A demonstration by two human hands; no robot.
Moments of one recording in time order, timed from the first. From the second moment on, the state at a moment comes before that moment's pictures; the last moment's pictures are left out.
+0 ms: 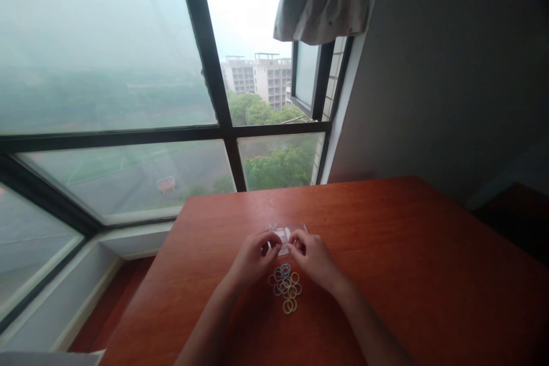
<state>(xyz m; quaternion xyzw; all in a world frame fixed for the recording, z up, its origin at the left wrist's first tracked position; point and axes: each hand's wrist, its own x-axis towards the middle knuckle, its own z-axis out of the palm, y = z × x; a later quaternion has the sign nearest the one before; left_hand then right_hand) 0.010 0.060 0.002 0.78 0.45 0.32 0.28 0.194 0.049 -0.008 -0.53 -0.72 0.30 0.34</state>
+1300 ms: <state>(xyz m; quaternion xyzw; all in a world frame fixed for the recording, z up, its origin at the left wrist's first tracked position) 0.016 0.057 0.002 0.79 0.46 0.33 0.26 0.196 0.049 -0.007 -0.53 -0.72 0.30 0.34</state>
